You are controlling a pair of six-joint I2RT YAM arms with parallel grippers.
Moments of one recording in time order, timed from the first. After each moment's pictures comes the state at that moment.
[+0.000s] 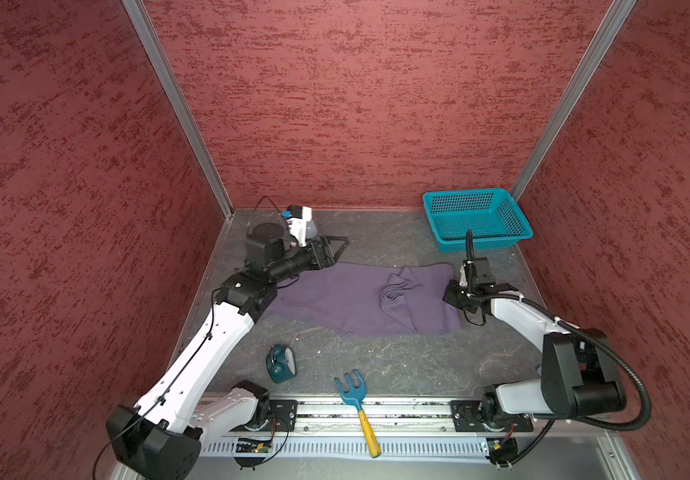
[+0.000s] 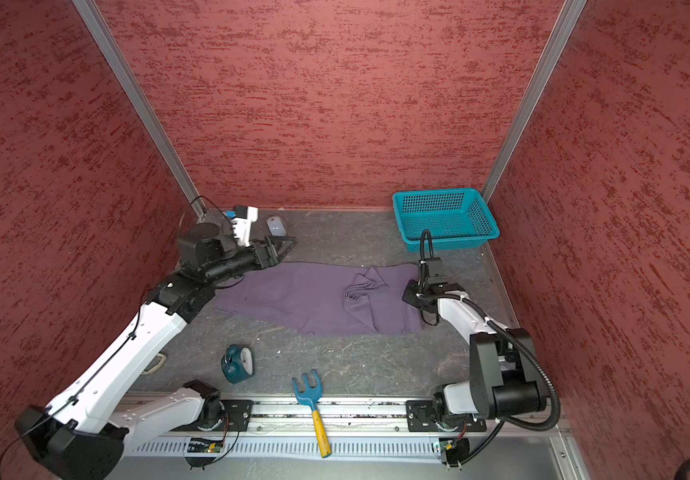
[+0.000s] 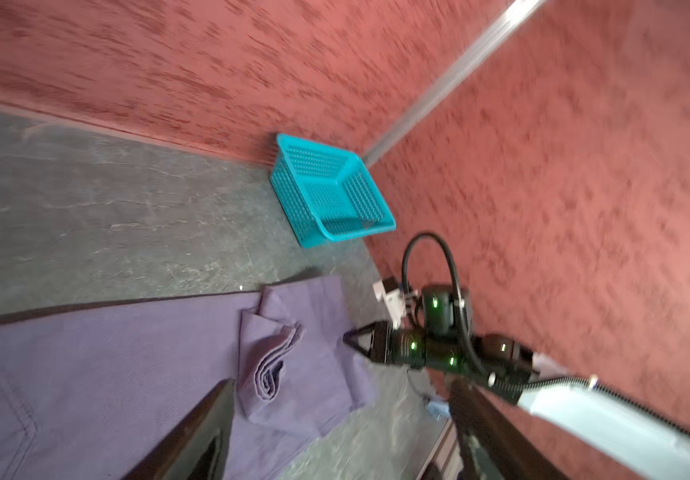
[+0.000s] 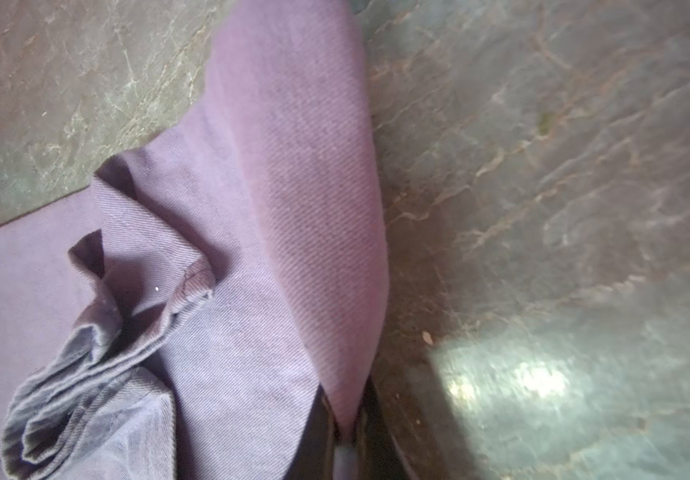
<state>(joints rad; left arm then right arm) -0.46 1.12 1.13 -0.31 0.41 -0.60 0.10 1.40 0.76 -0.40 -0.12 0.54</state>
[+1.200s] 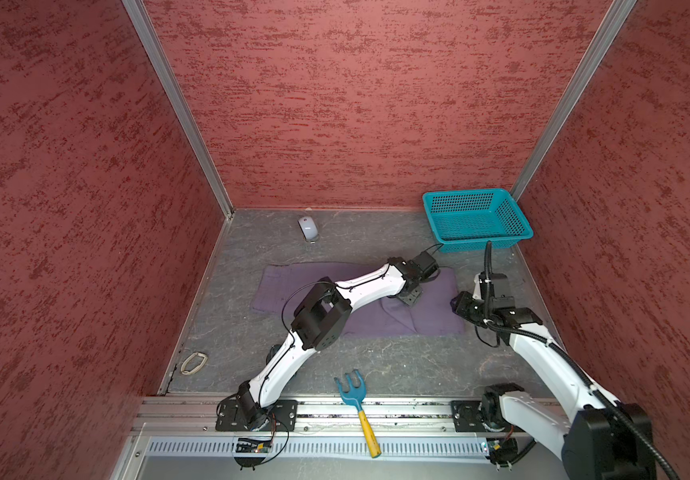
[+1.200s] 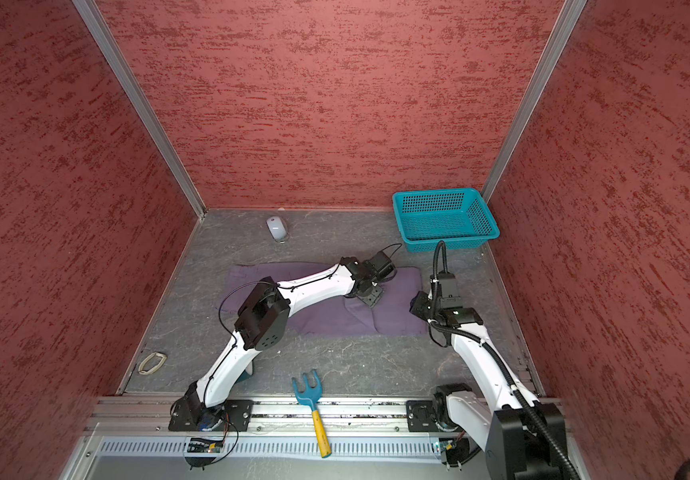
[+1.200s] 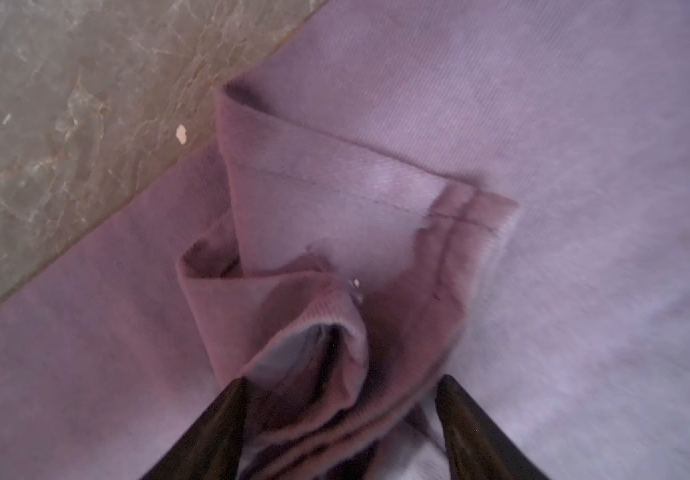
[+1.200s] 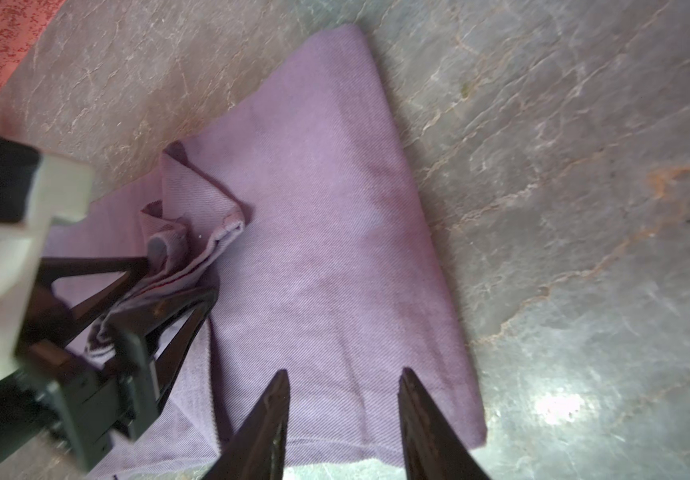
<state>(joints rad) -0.93 2.38 2.02 -0.89 -0.27 -0.23 0.10 1.02 0.60 -0.49 -0.14 0.60</state>
